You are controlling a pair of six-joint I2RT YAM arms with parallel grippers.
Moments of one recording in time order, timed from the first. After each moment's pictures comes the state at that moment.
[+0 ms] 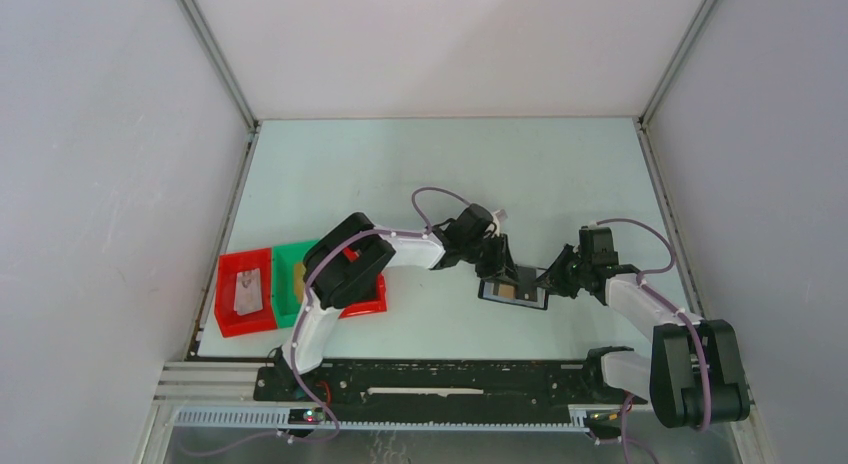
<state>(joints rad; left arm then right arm) -0.90 2.14 1.28 0.14 0.51 -0.97 0.08 1.18 0.43 -0.23 -0.27 0.72</state>
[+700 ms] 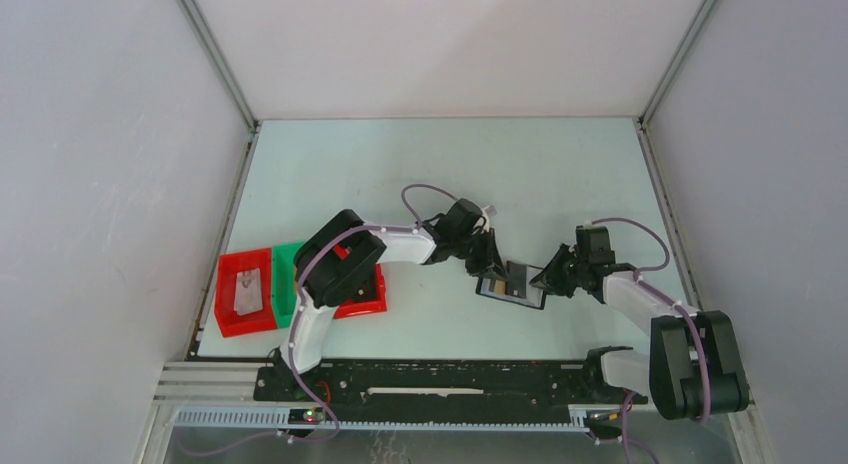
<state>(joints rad) -0.85 2.10 1.25 0.10 0.53 -0.95 0.09 1.21 0.43 -0.21 -0.30 0.72</state>
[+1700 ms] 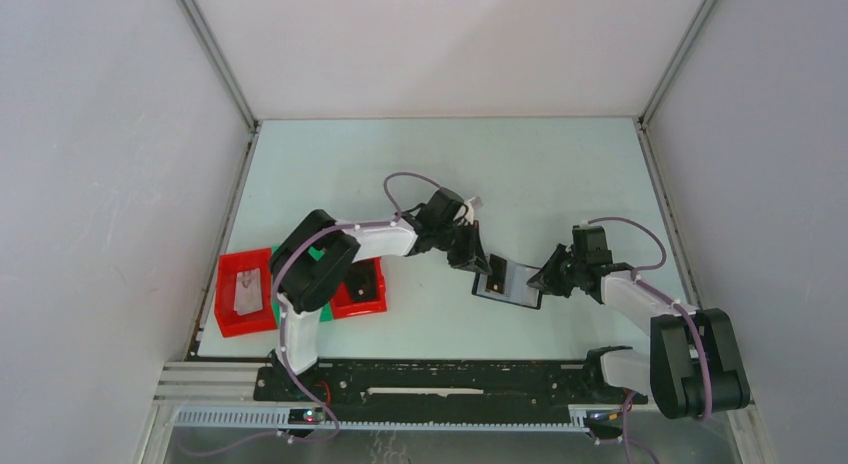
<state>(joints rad) -0.78 1.98 1.18 -0.01 0.57 -0.81 0.12 1.23 0.43 -0.18 -0.31 0.73</state>
